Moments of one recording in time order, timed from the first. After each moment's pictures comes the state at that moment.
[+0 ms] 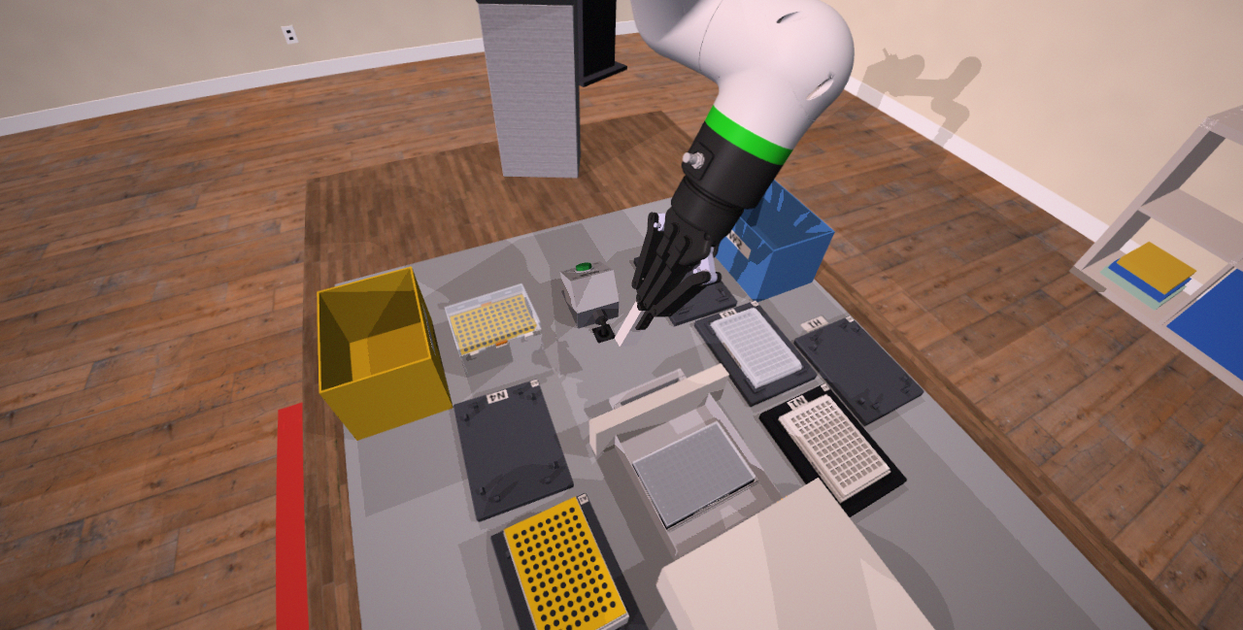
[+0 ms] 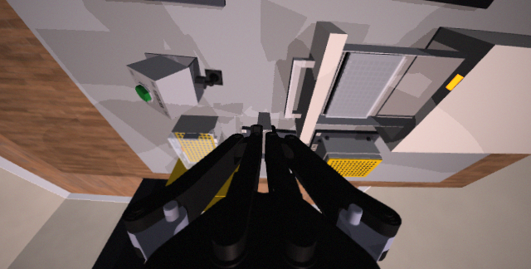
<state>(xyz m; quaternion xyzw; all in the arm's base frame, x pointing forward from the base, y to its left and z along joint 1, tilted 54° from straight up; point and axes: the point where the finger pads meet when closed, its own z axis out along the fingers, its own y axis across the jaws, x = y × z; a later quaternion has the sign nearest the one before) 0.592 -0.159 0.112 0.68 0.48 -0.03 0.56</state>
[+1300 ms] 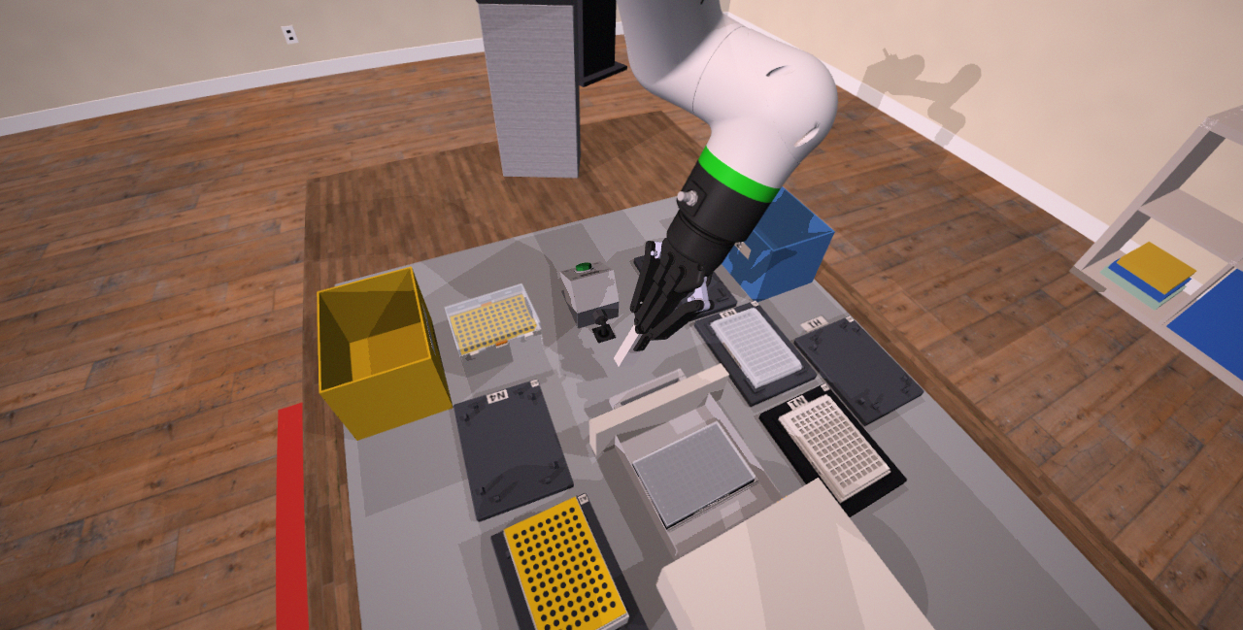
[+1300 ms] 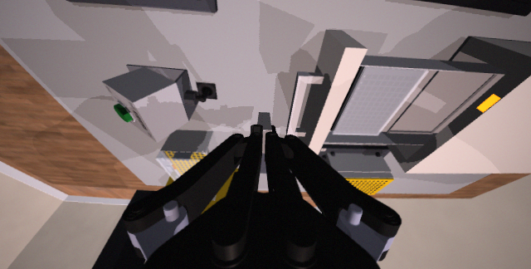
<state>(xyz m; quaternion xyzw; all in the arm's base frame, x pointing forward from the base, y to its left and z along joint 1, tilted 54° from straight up) 0.623 -0.180 0.085 0.68 0.48 -0.03 0.56</state>
